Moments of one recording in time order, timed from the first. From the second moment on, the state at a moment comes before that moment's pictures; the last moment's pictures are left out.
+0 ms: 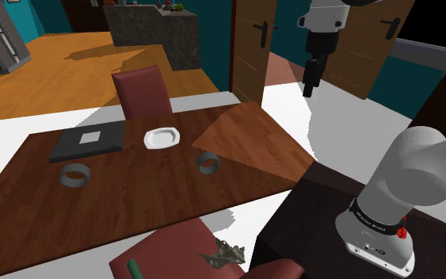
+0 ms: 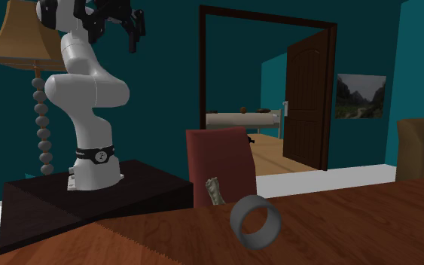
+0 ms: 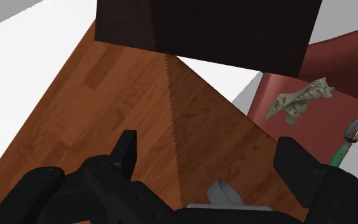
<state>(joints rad) 0.00 -0.75 -0.05 -2.36 -0.05 1.53 -0.16</state>
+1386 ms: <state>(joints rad) 0.14 -0.14 -0.05 -2.28 -0.03 2.06 -0.44</state>
